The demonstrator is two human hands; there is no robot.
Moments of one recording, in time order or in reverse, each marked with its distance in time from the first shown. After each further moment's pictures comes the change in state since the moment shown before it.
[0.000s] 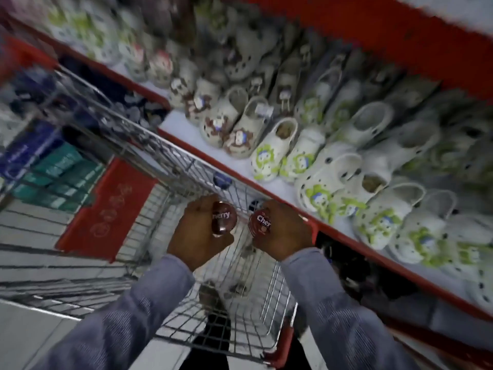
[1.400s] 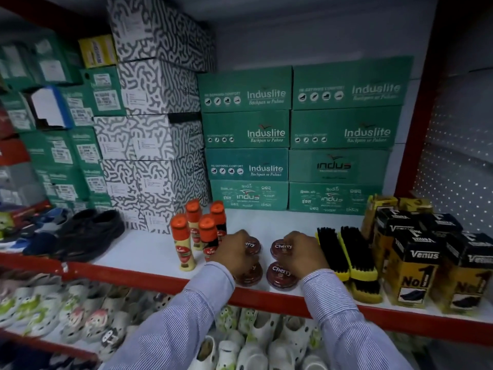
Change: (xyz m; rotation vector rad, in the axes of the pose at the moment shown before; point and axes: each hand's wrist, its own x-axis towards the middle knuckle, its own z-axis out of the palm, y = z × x) left_hand 0.131 0.412 -0.141 0.195 0.116 0.555; right_hand -0.049 0.039 -0.378 0.186 0.795 0.096
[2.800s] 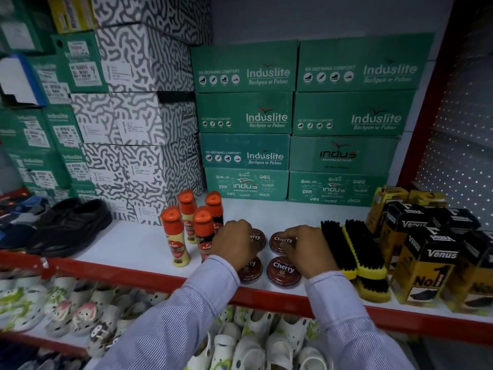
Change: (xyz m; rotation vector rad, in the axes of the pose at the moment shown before) left_hand 0.016 0.004 0.006 0.164 0.120 0.010; right_hand 0.007 0.002 0.001 0.032 0.090 -0.187
